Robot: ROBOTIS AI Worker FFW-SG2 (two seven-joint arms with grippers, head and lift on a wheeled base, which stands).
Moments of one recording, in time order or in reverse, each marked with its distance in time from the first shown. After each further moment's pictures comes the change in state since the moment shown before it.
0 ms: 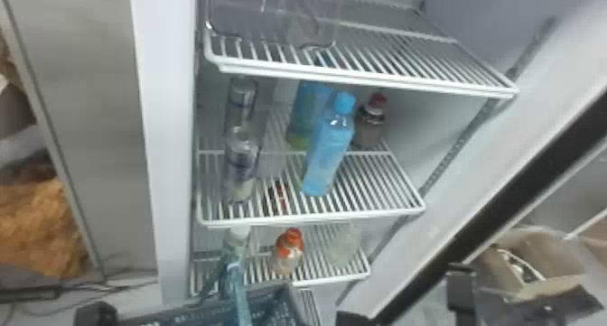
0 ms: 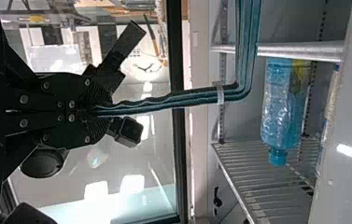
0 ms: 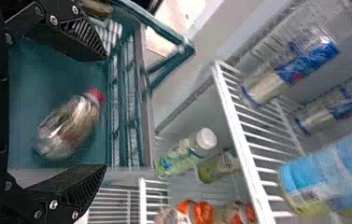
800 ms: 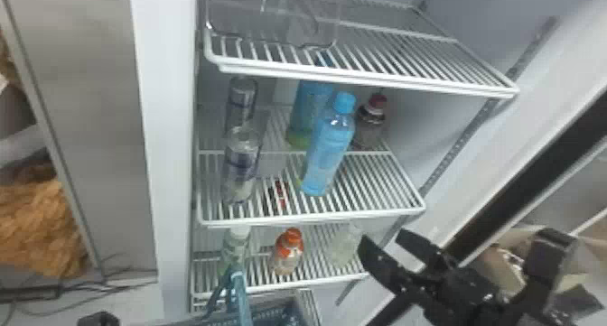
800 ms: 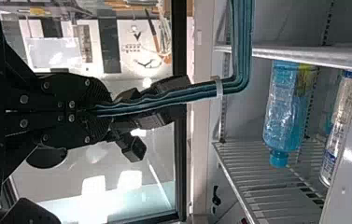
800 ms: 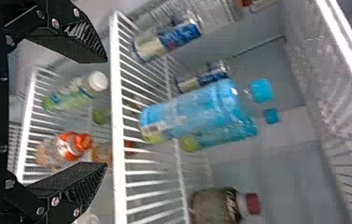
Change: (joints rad) left arm 0.025 -0.003 -0.003 -0.001 0.015 -0.001 0.000; right arm 0.003 0.027 -0.109 0.029 0.020 -0.457 -0.061
